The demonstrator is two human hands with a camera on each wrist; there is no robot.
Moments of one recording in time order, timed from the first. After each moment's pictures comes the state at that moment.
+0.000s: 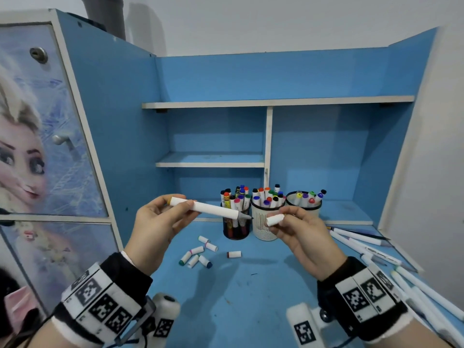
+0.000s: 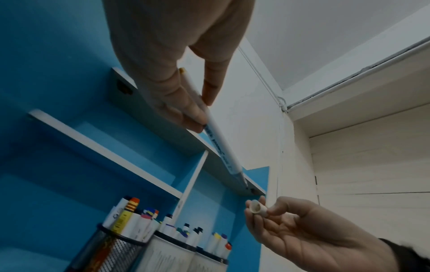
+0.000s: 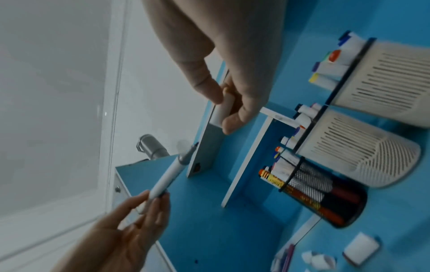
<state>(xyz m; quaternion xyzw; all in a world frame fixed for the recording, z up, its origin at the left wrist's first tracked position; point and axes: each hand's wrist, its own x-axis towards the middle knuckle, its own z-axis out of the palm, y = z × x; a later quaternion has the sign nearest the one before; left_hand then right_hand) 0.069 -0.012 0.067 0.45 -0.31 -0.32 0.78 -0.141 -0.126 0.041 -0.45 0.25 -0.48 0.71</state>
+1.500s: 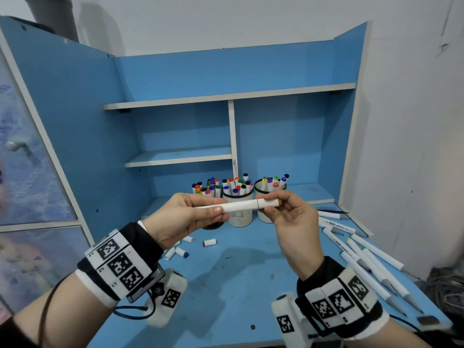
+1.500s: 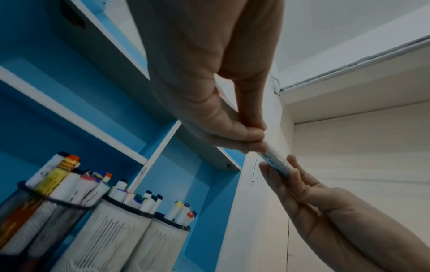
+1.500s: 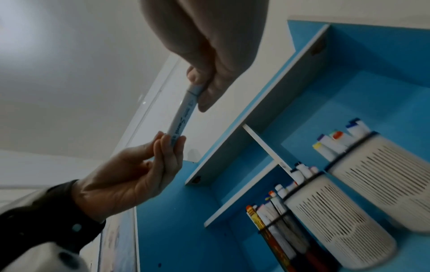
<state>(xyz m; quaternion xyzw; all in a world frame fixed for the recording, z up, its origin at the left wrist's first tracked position) 0.002 -0.027 0.088 0.49 -0.44 -0.52 0.55 -0.182 -0.085 0.032 -0.58 0.21 -0.65 0.45</state>
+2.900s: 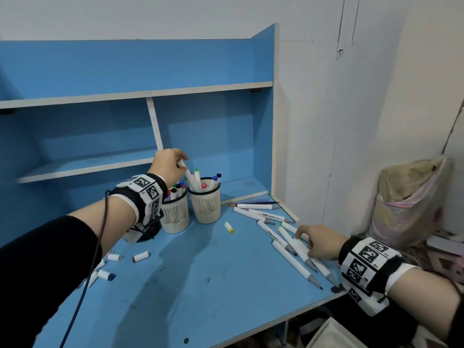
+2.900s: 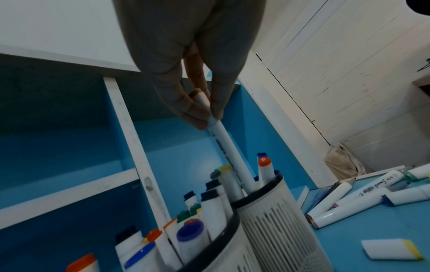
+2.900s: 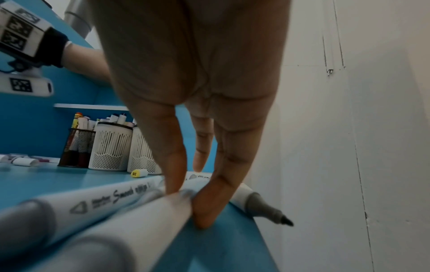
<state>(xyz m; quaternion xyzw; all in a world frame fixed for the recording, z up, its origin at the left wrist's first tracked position) -0.046 -0.226 0.093 0.65 -0.68 0.03 0.34 -0.398 -0.168 -0.022 -0.77 0.62 0.03 0.15</state>
